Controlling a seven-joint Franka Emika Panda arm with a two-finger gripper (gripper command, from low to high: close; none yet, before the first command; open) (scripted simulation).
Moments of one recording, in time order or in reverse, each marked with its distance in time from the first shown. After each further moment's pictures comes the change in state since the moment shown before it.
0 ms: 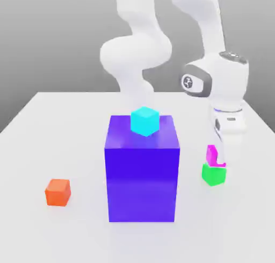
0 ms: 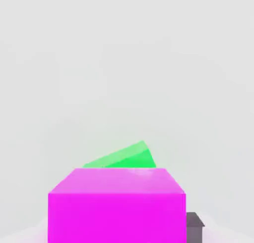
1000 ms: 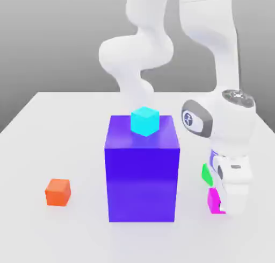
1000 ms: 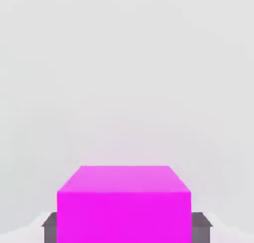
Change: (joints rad) arm -0.118 0.323 -0.145 0.277 -0.062 0.045 -0.199
